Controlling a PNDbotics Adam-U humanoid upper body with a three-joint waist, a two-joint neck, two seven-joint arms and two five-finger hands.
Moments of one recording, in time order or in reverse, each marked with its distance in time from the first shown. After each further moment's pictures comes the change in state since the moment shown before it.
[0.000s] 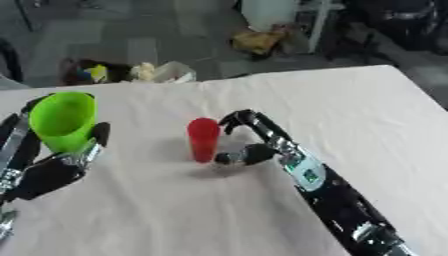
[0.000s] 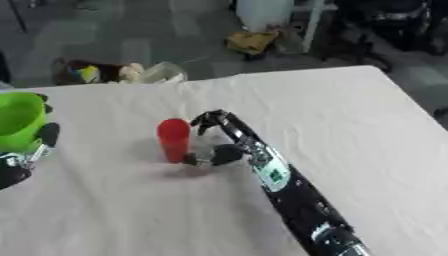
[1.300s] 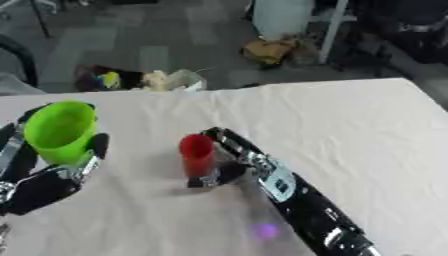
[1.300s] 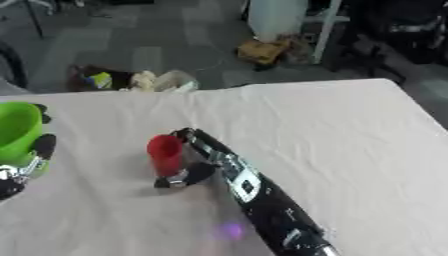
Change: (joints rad) left arm -0.021 -0.010 -0.012 -0.007 0.010 0.002 -0.023; right arm -0.068 0.049 0.016 0.072 0.065 -0.032 0.039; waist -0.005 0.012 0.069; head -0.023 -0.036
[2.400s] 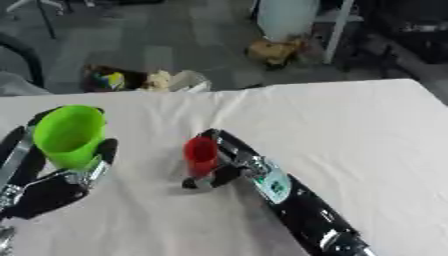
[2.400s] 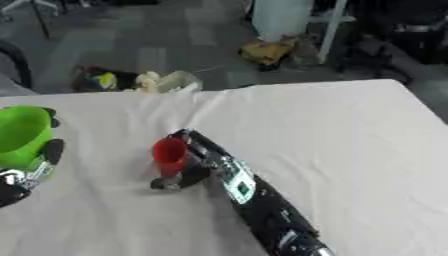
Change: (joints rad) left arm -0.003 -0.016 -0.012 -0.007 -0.004 0.006 -0.018; right arm -0.015 0.020 -0.001 0.008 0.003 0.002 -0.010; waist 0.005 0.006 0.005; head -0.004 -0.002
